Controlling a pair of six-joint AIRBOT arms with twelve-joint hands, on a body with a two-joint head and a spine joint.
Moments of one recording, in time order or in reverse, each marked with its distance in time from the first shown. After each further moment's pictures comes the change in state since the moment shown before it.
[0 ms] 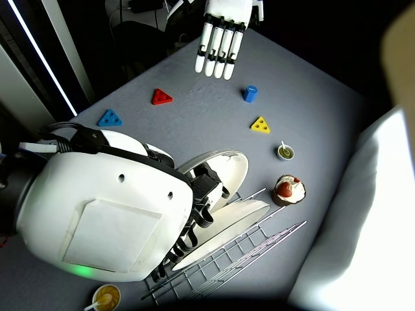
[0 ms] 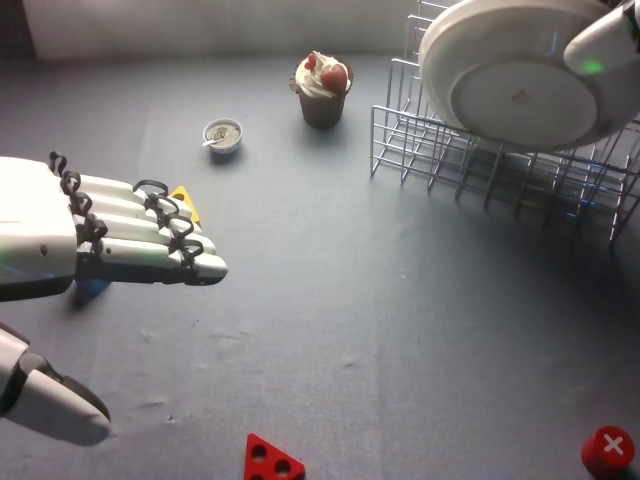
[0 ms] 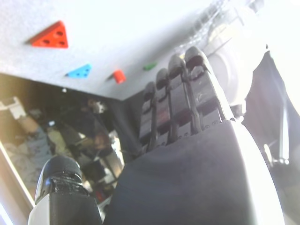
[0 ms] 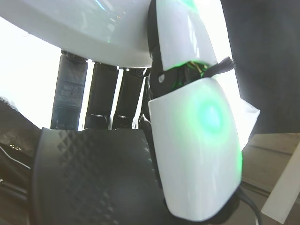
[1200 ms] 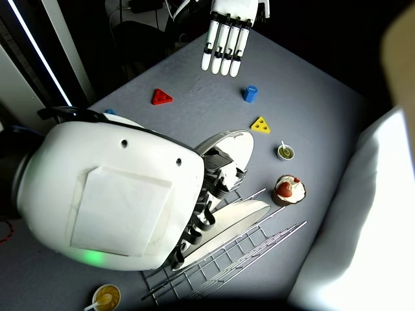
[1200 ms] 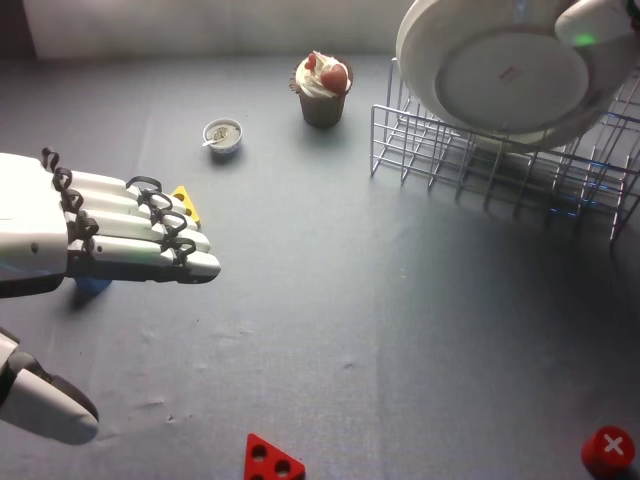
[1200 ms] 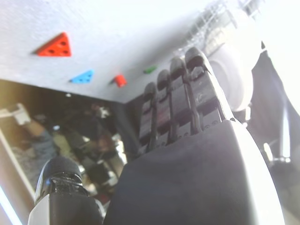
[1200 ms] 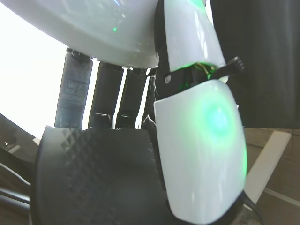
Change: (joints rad) left arm -0.001 0.002 0.015 0.018 -0.015 0.000; right arm 0.026 0.007 -0.022 0.001 0.088 -0.087
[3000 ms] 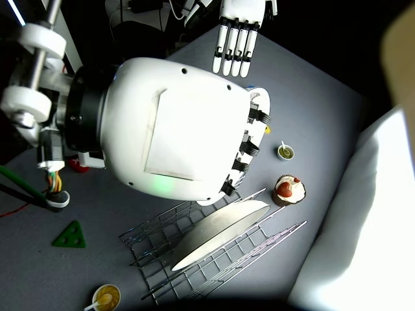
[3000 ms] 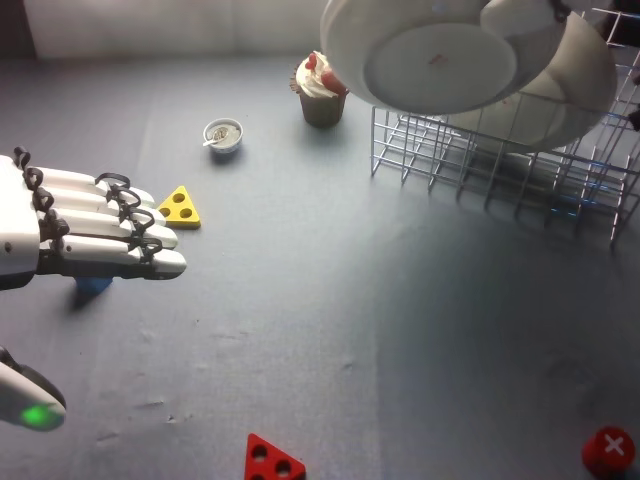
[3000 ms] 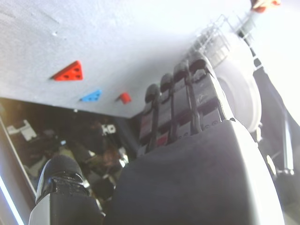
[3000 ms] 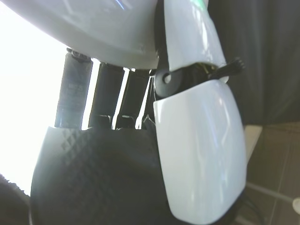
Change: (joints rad) left arm 0.012 -0.001 0.060 0.066 0.006 0.000; right arm 0.013 -0.085 -0.004 -0.058 0.076 0.002
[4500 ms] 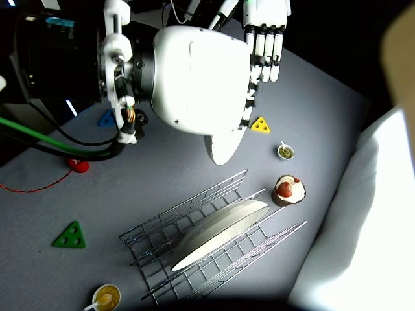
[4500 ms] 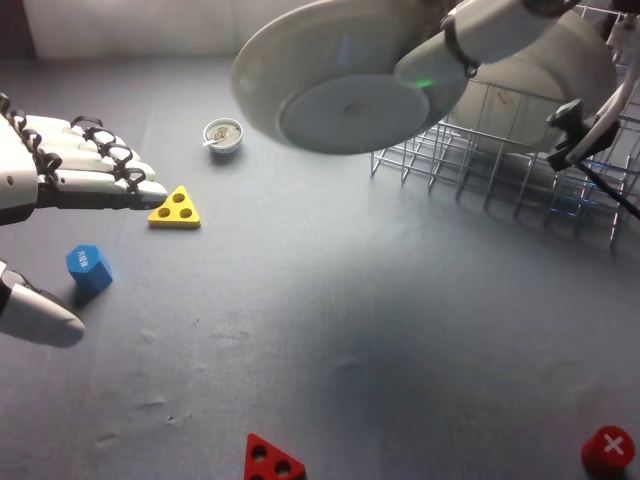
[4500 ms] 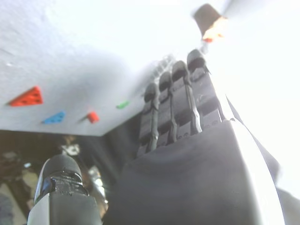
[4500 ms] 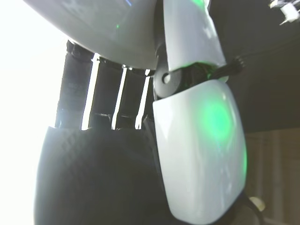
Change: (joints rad) left arm -0.052 -0.050 0.078 -0.072 0.127 0.000; right arm -0.056 -0.099 -0.032 -0.100 0.083 0.050
